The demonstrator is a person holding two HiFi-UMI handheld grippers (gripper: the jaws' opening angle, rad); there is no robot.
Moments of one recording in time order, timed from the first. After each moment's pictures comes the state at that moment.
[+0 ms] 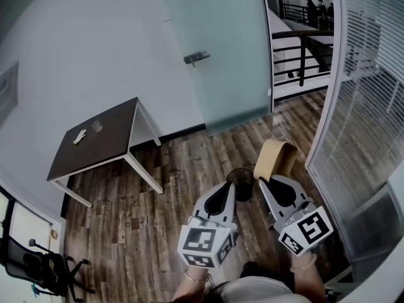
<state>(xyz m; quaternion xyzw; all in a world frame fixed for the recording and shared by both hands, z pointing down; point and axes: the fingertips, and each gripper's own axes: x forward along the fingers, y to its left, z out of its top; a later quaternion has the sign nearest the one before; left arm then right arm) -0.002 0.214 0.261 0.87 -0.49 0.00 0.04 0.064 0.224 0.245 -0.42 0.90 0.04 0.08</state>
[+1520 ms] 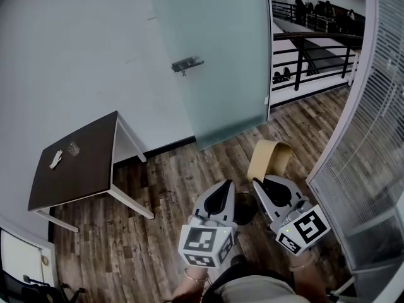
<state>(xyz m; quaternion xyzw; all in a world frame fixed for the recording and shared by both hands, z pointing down) -0.079 -0.162 0.261 0.89 -0.45 -0.01 0.06 -0.030 -0.145 0.242 -0.43 0.90 0.03 0.04</state>
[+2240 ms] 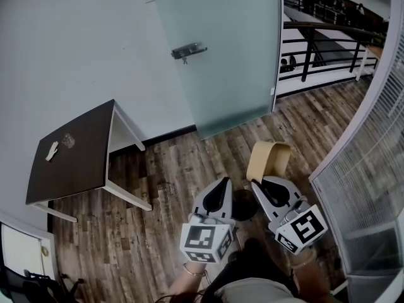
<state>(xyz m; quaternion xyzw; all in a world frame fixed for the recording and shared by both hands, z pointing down) -0.078 -0.270 0.304 0.87 -0.49 -0.02 0.08 -0.025 -0.248 0.286 -0.41 0.91 0.01 -0.01</state>
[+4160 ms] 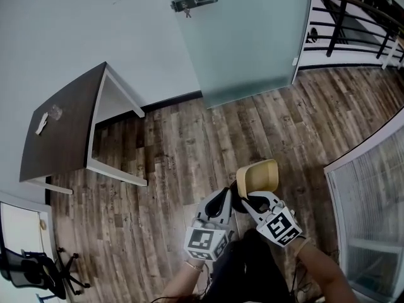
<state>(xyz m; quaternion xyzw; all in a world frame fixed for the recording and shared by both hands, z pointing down) -0.073 -0.418 0.595 0.84 -0.52 0.02 0.15 -0.038 -0.396 0.658 -0.25 0.94 -0.05 -0.23</state>
